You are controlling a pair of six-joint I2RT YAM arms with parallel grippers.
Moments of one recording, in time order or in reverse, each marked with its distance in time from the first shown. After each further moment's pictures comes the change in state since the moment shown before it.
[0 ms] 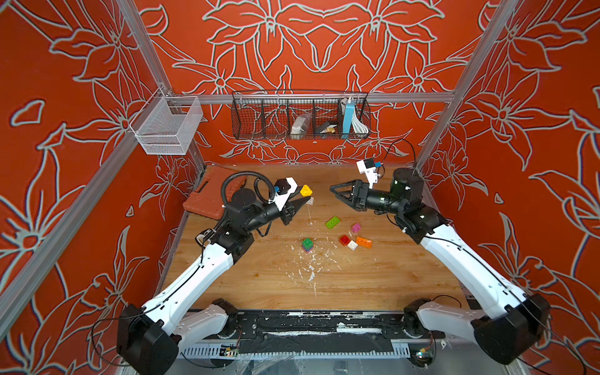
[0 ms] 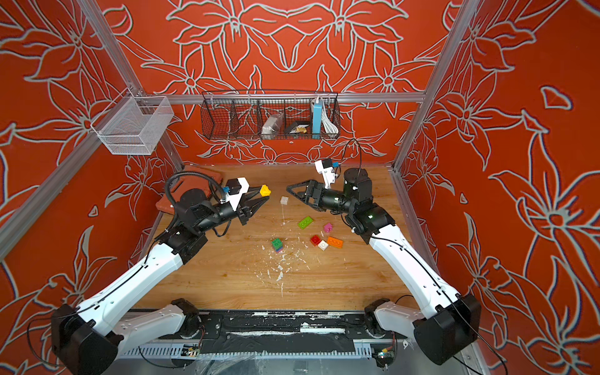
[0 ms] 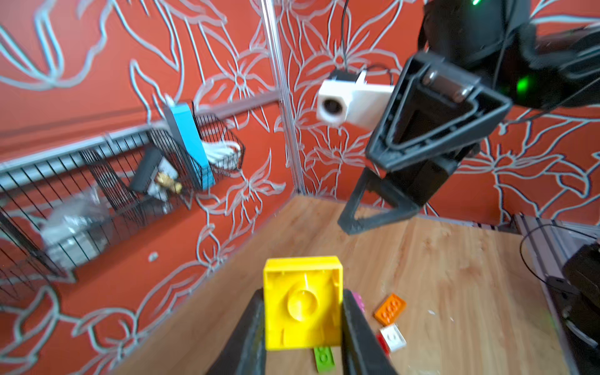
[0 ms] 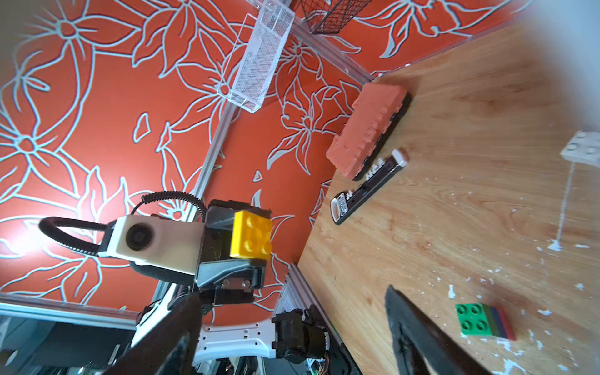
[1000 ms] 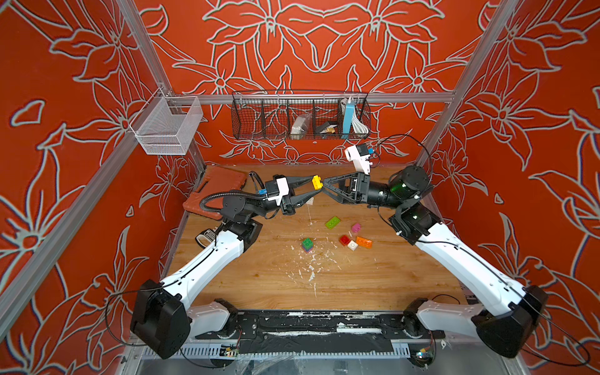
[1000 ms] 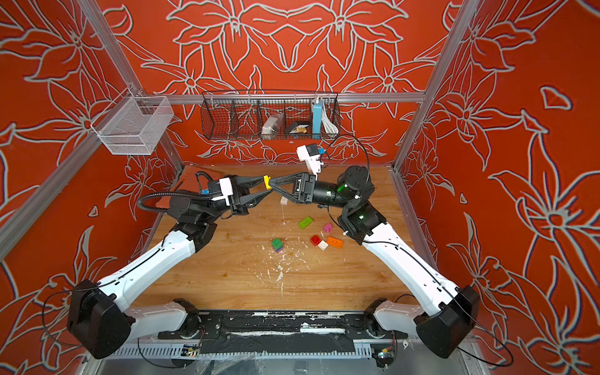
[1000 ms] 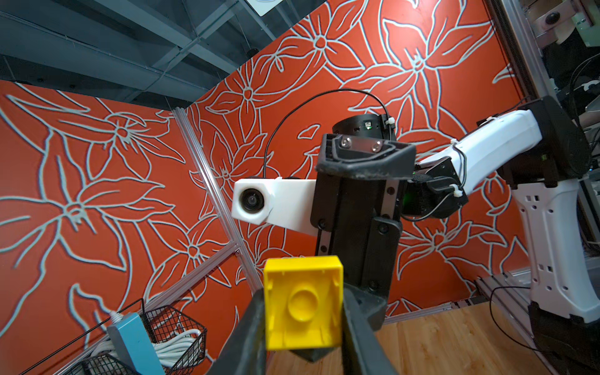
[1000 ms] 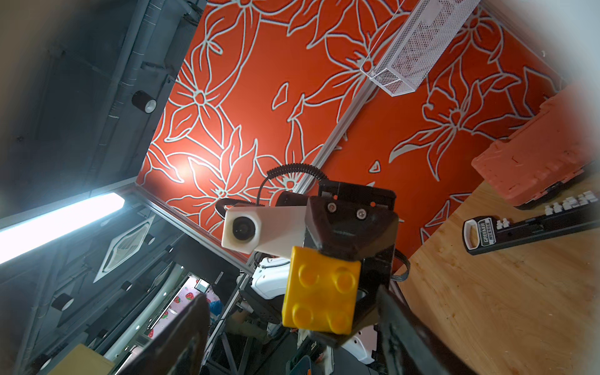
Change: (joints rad) left arm -0.008 0.177 0.093 0.615 0.320 -0.176; right arm 0.155 0.039 0.090 0.411 -0.099 0.270
